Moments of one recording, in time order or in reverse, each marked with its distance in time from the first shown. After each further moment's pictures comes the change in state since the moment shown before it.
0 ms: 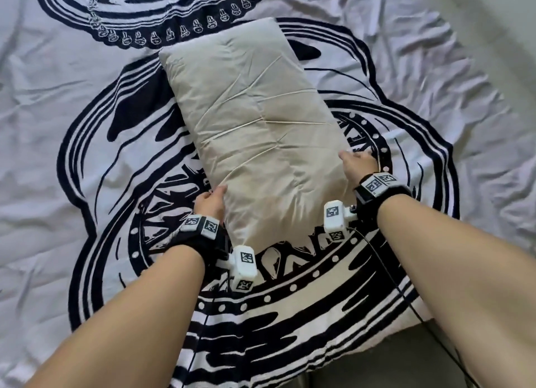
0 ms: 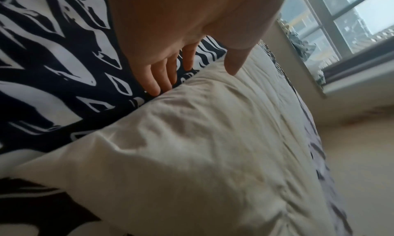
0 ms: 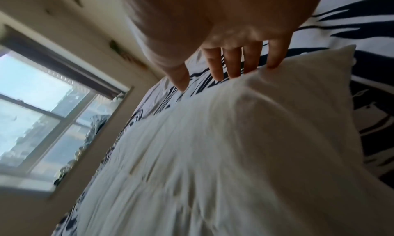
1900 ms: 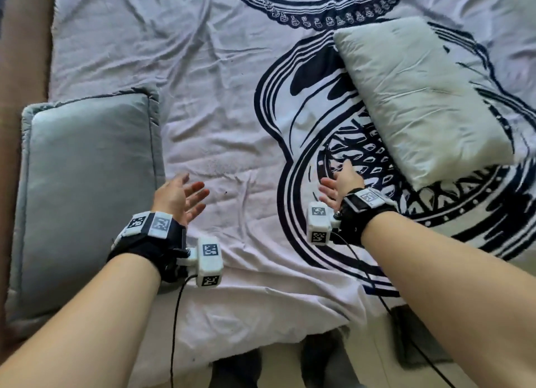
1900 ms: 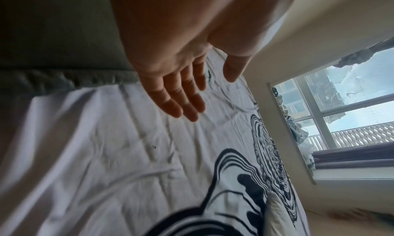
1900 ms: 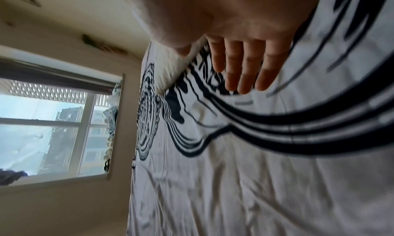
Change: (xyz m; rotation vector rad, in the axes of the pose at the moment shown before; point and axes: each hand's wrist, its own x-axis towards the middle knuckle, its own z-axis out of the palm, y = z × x) left_hand 0.014 -0.061 -0.608 -0.359 -0.098 0.016; right_hand -0.492 -0.058 0.358 0.534 -0.241 0.275
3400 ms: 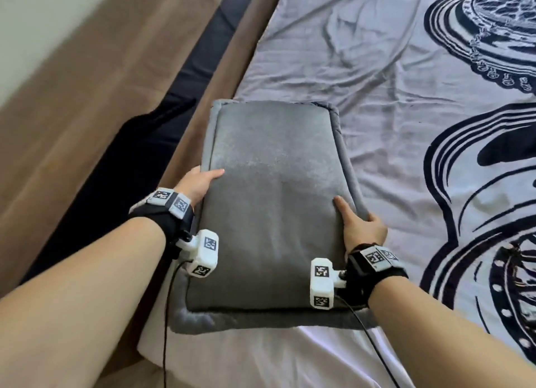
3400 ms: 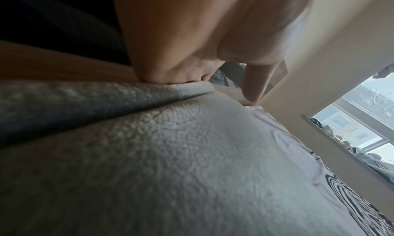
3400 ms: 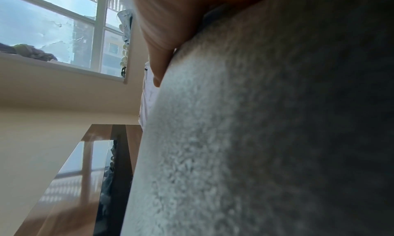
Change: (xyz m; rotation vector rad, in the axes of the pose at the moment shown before) left_hand 0.086 0.086 -0.251 0.190 0.290 0.219; right_hand -0.032 0.106 0.250 -0.401 -0.145 -0.383
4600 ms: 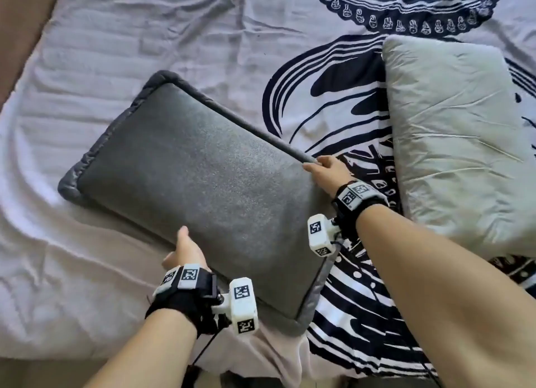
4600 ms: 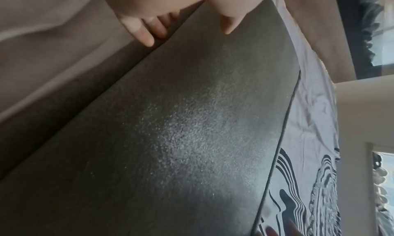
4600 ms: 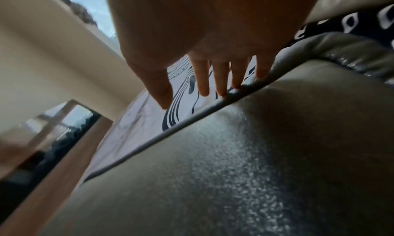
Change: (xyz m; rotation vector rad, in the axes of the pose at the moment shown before) left_hand -0.208 -0.179 0.362 -0.263 0.442 -0.759; right_hand 0.189 0.022 -0.303 -0.551 -0.170 -0.137
